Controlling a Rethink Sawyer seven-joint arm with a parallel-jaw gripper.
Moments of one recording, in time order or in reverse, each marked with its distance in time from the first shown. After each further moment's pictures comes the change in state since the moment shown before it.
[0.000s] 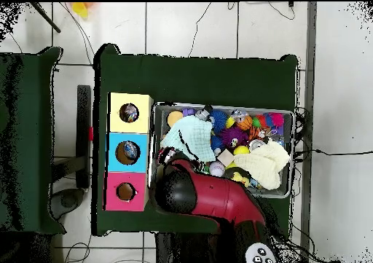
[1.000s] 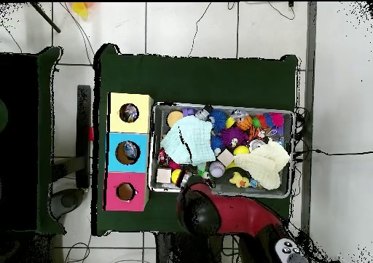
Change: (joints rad) arm -0.269 0.098 0.155 0.141 -0.282 -0.185 0.000
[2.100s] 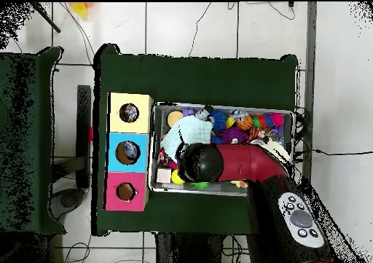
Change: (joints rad) arm 0.033 0.052 0.111 -0.340 -0.003 0.522 0.000
